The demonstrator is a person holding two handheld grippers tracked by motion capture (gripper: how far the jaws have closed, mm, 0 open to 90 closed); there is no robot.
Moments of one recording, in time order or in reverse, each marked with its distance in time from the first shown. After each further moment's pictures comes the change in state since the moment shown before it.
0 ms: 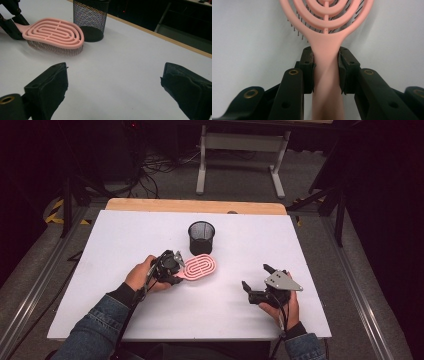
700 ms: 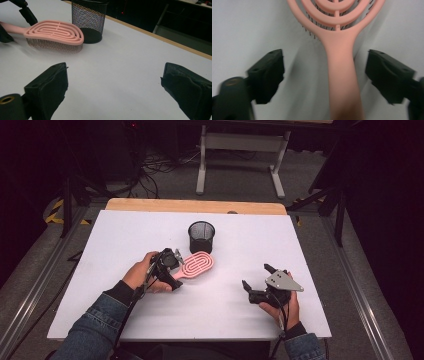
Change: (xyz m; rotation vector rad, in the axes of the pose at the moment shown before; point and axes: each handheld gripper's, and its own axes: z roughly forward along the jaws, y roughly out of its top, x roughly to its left) left arm 0.009 0.002 0.003 0.055 0.019 -0.035; right arm 0.000 0.001 -0.001 -0.010 -0.010 0.004
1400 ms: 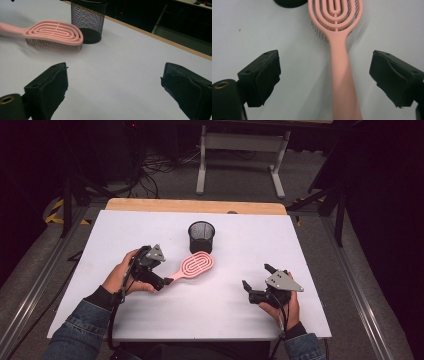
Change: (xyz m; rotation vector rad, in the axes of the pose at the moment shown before) left arm 0.001 -0.039 -0.045 -0.265 0.010 -0.038; right arm 0.000 0.000 -0.001 0.000 -0.006 0.001
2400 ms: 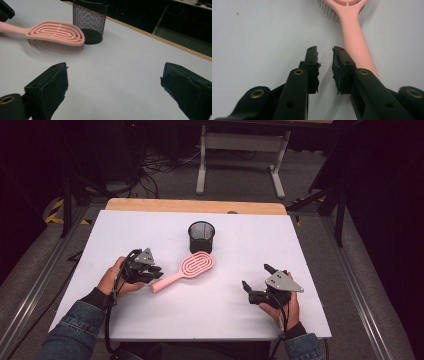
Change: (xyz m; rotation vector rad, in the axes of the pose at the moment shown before) left arm 0.018 -0.037 -0.001 -0.046 0.000 0.016; right arm 0.001 0.001 -0.001 -0.004 0.005 -0.006
